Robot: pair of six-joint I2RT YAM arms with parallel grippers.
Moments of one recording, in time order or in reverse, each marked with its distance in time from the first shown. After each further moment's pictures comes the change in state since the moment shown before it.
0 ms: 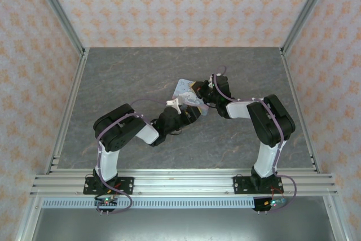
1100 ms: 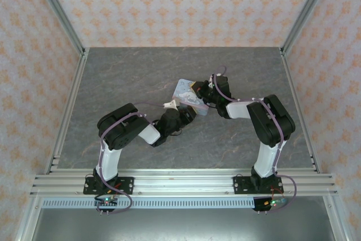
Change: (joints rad) left arm 0.000 0.046 0.011 -0.040 -0.114 -0.059; right arm 0.000 0.000 -0.005 0.011 0.000 0.000
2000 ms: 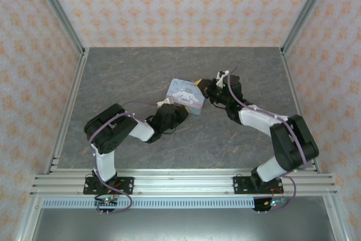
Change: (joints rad) left arm 0.076 -0.154 -0.038 -0.241 0.057 -0.041; right arm -0.001 -0.369 -0.132 -0.156 -0.035 -0.014
